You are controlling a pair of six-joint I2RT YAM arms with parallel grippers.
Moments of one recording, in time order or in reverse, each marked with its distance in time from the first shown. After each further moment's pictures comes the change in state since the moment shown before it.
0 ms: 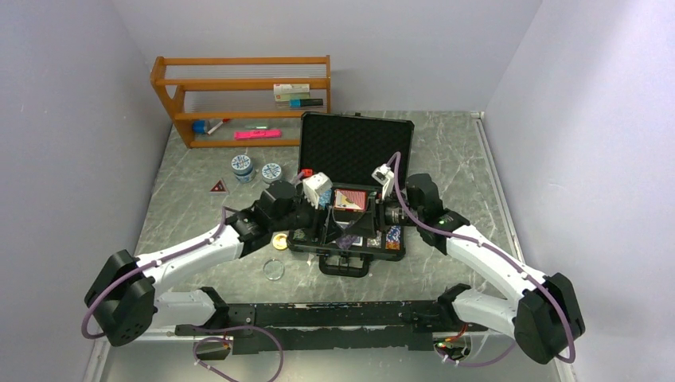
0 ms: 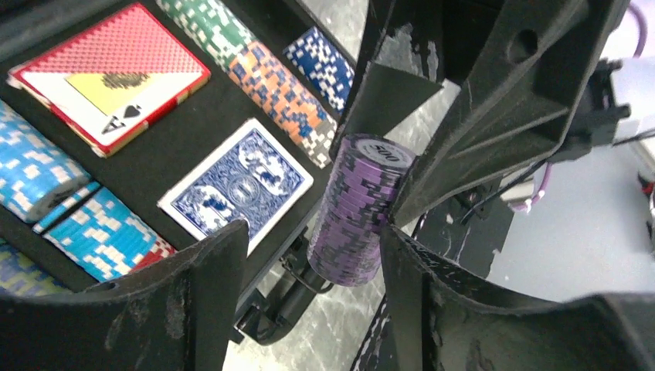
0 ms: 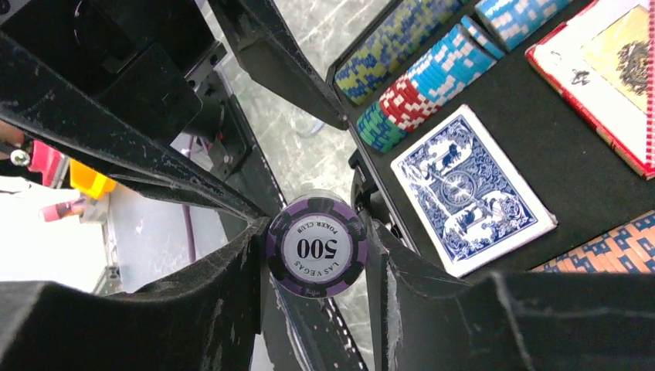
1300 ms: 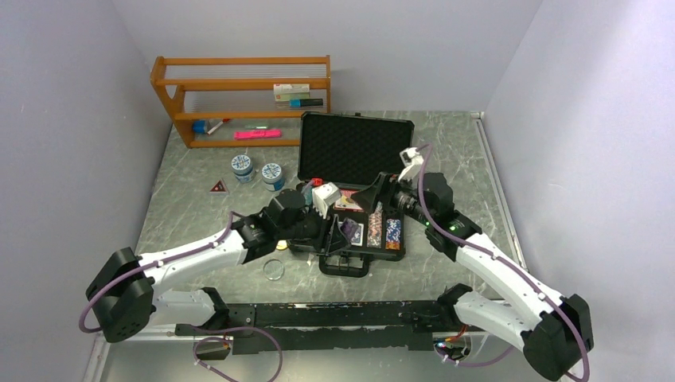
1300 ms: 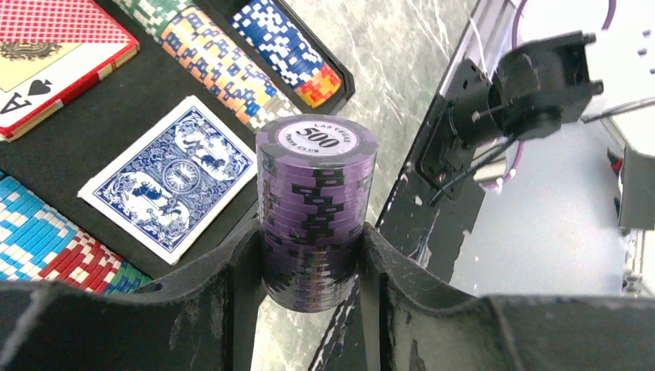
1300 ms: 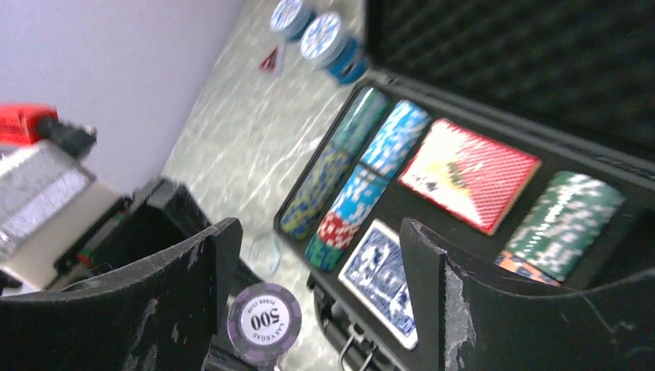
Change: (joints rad) left arm -0.113 -0.001 0.000 -0.043 -0.025 -0.010; right arm 0.026 -0.094 0.032 0.071 0.398 0.129
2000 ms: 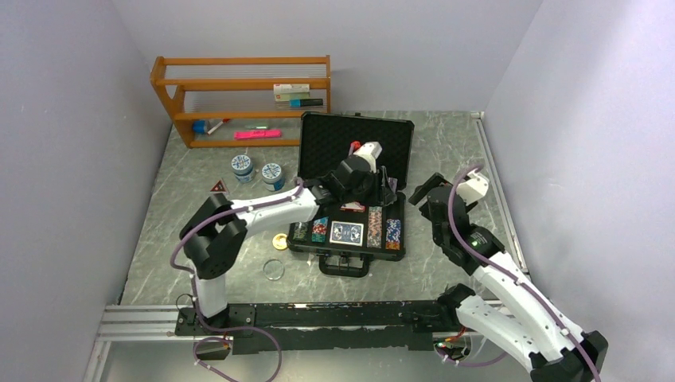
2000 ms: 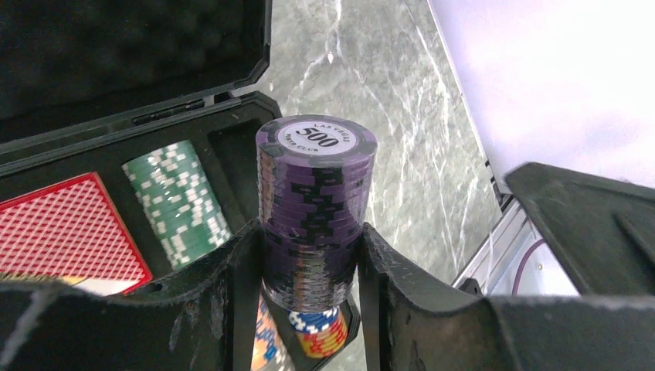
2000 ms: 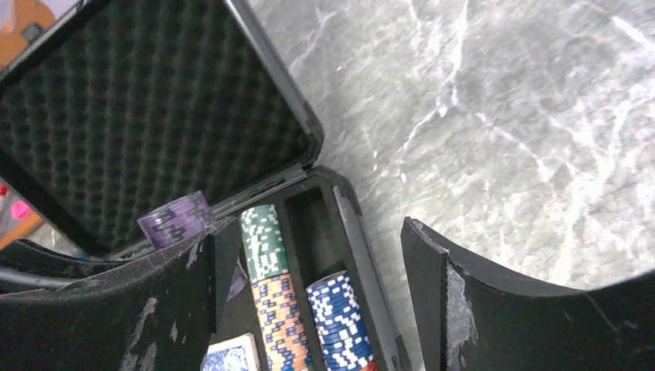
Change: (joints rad) left arm -0.038 0.605 0.597 -0.010 -0.340 -0.349; right arm -0.005 -0.208 0.026 -0.491 0.980 0.285
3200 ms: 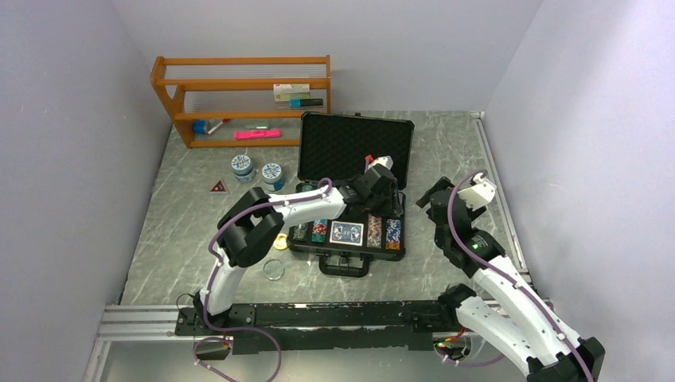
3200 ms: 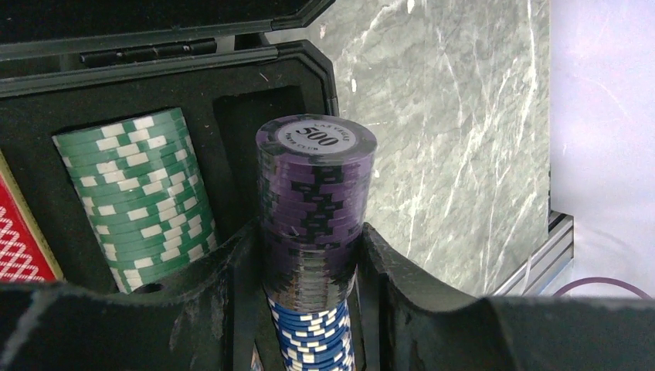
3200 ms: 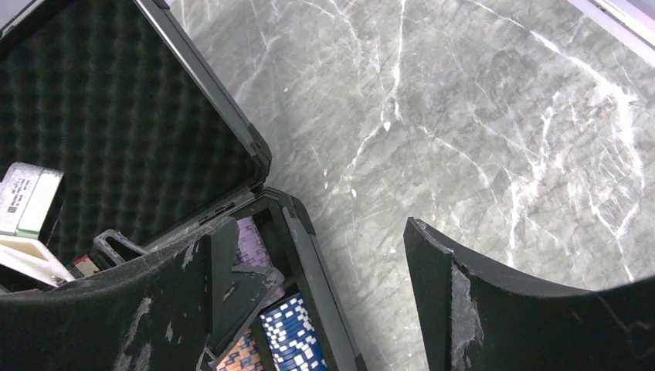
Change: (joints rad) left arm -0.051 0.279 0.242 -0.196 -0.064 -0.161; right arm -0.057 -0.046 -0.051 -0.025 0.098 -0.009
